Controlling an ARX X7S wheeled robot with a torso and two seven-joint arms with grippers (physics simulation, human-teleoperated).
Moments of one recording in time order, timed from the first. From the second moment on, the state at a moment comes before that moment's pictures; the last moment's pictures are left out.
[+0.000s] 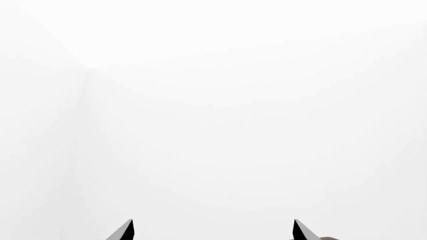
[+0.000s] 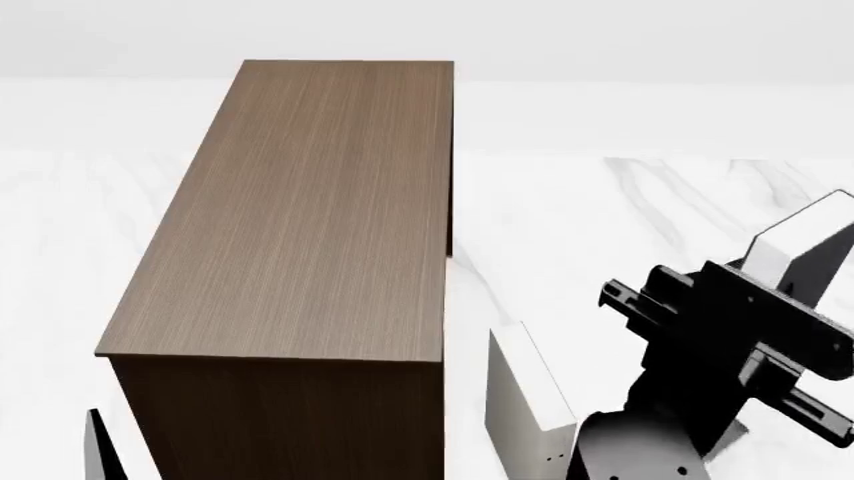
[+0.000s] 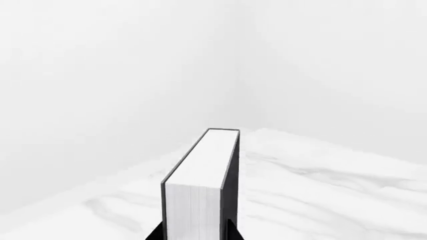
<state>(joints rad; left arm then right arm) 0.06 -0.32 0.33 0.13 0.18 0.65 -0.60 0.64 0.23 -0.26 0.29 0.35 0.19 0.89</state>
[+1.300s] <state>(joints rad) 0.05 -0.34 0.35 0.13 0.17 0.64 -0.62 0.85 0.18 -0.09 -0.43 1.34 0.50 0.78</state>
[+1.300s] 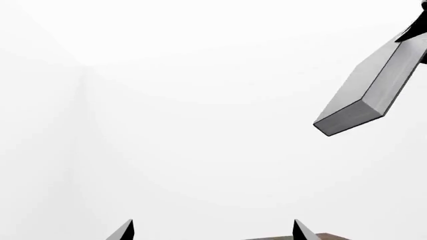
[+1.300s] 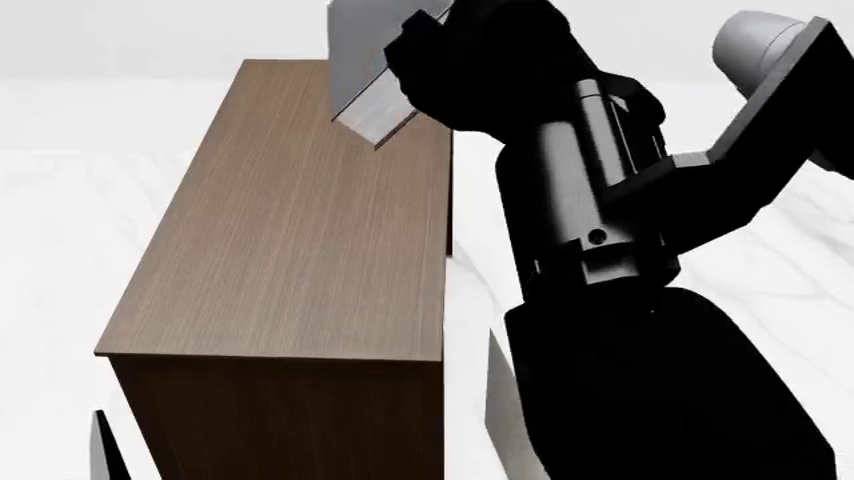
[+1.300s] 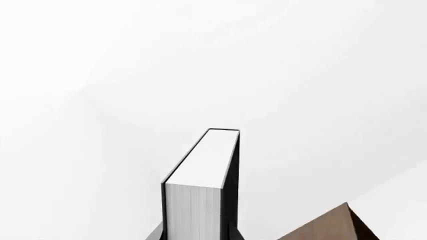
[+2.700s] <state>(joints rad) 0.04 -0.37 0.37 0.07 0.09 0.64 -0.62 1.04 0.07 -0.44 0.04 1.83 0.04 0.80</state>
